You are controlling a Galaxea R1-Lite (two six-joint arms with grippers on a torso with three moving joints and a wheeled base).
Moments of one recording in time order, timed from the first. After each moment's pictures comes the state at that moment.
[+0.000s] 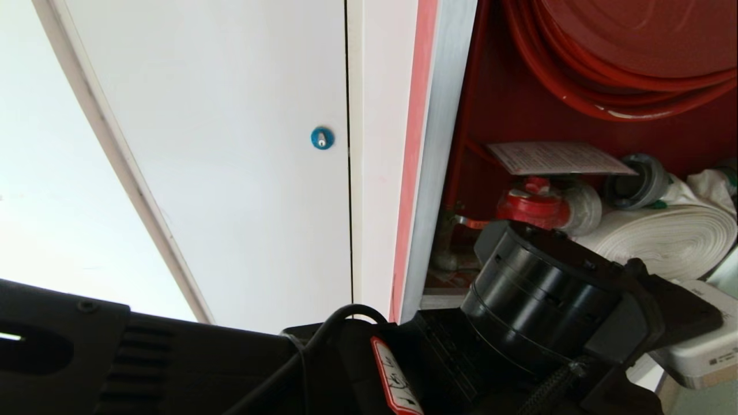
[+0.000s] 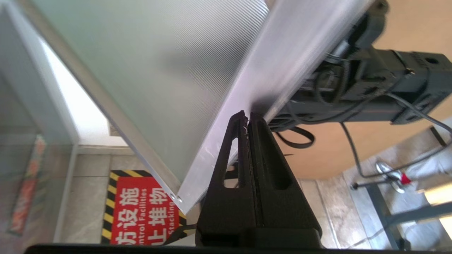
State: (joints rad) left arm -1.24 1.96 -1.39 -0.31 -0.60 -0.05; right arm 0.00 0.00 0.00 0.00 -0.03 0.06
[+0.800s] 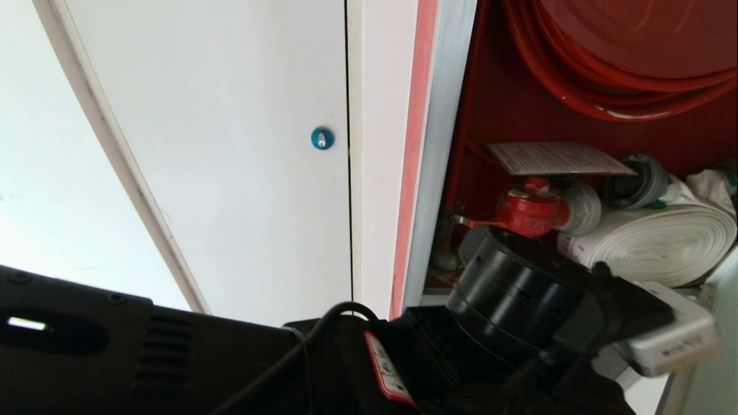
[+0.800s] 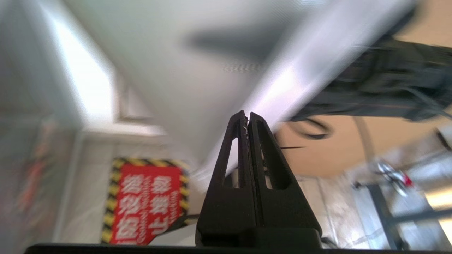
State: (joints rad) left arm -1.18 1.97 -1.35 -0.31 -0.60 -0.05; right arm 0.00 0.00 0.00 0.00 -0.03 0.06
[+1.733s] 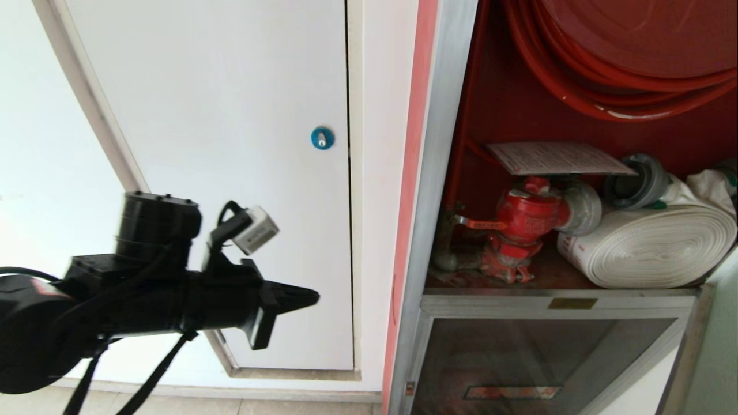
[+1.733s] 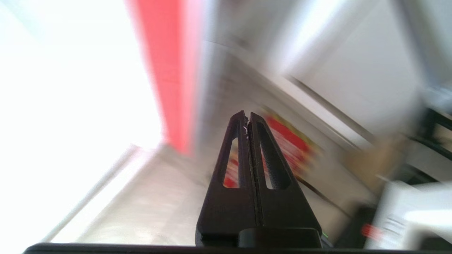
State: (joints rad) left arm -0.40 1.54 -0.75 -0.35 -0.56 0.17; right arm 0.00 0.00 0.00 0.00 -0.03 0.06
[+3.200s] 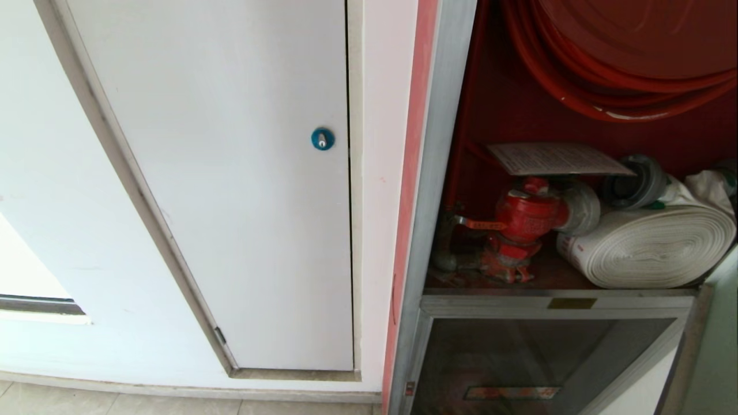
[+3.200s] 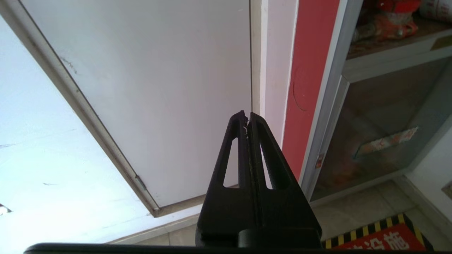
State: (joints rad) left arm -0.01 0.22 -0.22 -0.04 -0.32 0.10; right arm 0.00 0.00 0.00 0.00 -0.03 0.06
